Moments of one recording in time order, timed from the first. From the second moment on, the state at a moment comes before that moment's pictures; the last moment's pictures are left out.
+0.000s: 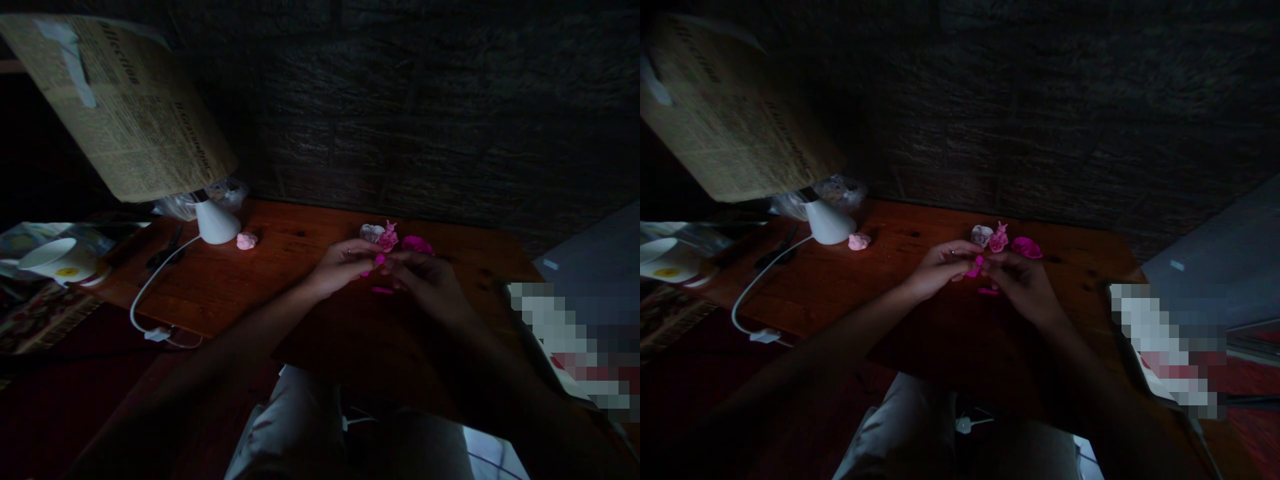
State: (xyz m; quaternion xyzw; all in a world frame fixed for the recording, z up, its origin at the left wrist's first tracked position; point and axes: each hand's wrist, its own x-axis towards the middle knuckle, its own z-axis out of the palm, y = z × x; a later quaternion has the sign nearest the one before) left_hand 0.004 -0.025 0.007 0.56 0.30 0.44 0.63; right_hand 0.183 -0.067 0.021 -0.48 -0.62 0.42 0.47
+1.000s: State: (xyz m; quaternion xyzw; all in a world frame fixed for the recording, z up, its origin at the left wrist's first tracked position) left_hand 0.005 -0.027 0.011 0.54 0.30 0.47 0.63; right_hand 0.183 -0.067 0.022 -0.48 -0.63 0.42 0.44
